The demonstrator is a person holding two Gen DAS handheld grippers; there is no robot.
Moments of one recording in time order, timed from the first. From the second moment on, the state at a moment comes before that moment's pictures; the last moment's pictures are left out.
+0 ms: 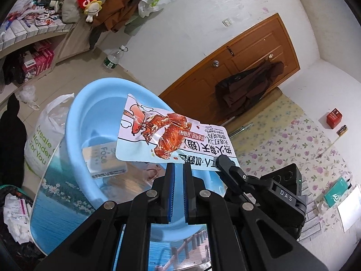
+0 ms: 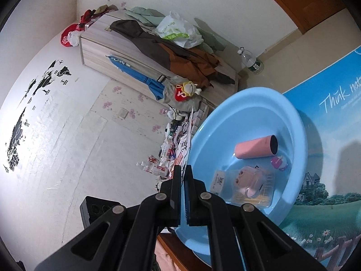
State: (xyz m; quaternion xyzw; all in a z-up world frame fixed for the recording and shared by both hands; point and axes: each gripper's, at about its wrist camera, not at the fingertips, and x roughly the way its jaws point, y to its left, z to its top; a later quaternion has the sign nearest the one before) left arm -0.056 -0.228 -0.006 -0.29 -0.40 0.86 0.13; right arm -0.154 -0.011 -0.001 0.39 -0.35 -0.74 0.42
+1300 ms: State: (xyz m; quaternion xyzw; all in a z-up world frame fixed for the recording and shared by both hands) left arm -0.068 -0.211 0.007 -0.34 -0.29 0.90 0.03; right arm -0.169 -0.006 -0.025 0.43 -0.34 -0.74 0.38
